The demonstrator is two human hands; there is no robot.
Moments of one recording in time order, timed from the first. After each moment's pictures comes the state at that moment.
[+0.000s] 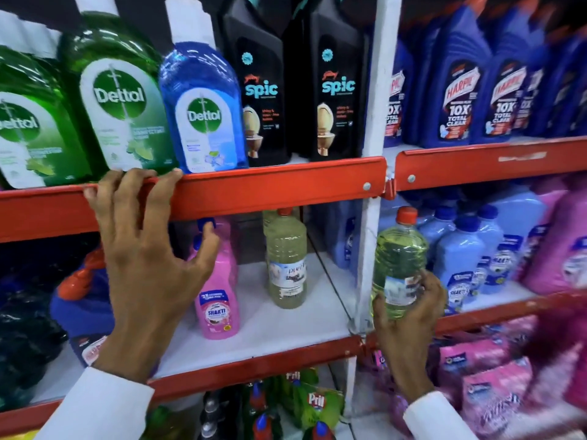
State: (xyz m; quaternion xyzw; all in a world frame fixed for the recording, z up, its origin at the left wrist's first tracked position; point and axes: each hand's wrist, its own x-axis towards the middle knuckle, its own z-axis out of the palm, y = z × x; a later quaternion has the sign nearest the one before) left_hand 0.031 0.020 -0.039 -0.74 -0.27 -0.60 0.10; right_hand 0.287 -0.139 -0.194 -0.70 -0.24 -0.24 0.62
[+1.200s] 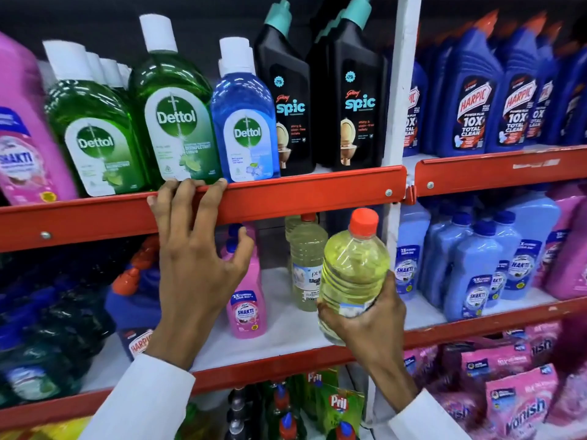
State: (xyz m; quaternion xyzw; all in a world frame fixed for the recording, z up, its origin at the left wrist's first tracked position) left_hand 0.030 0.024 -0.038 -0.77 -0.26 -0.59 0.06; right_hand 0.198 -0.116 -0.138 -0.65 -0.34 -0.10 0.67
